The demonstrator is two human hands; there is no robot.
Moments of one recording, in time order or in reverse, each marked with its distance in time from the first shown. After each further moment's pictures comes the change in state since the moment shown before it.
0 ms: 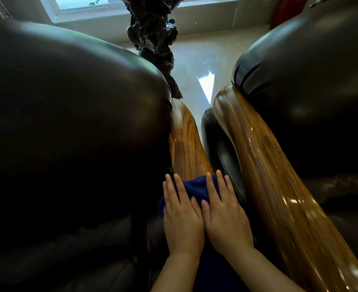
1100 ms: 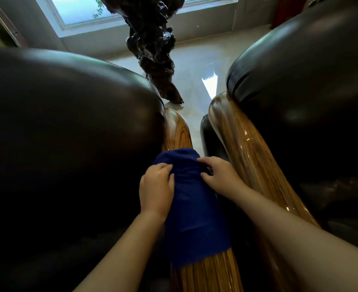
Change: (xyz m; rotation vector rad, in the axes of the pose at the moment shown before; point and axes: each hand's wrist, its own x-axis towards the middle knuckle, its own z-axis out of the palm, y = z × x) left_hand 0.087 0.015 -0.049 0.160 0.040 0.174; right_hand 0.116 0.030 -0.046 0.401 -0.253 -0.077
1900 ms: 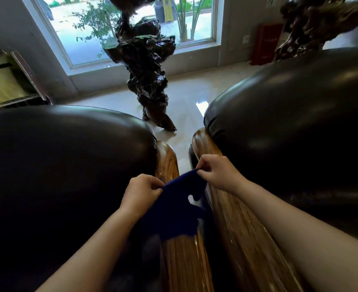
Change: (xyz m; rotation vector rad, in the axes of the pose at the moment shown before) left_hand -0.022 0.081 -0.147 -0.151 -0.276 -0.056; right_hand -0.069 -0.096 -0.132 -0.057 0.093 -0.129
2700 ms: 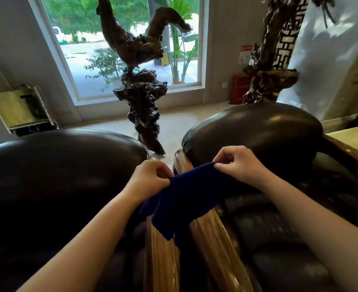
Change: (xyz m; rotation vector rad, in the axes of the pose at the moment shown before) left_hand -0.256 0.184 -0.105 -0.157 0.019 0.168; right_hand -0.256 -0.151 -0.199 -0.037 0.190 -0.126
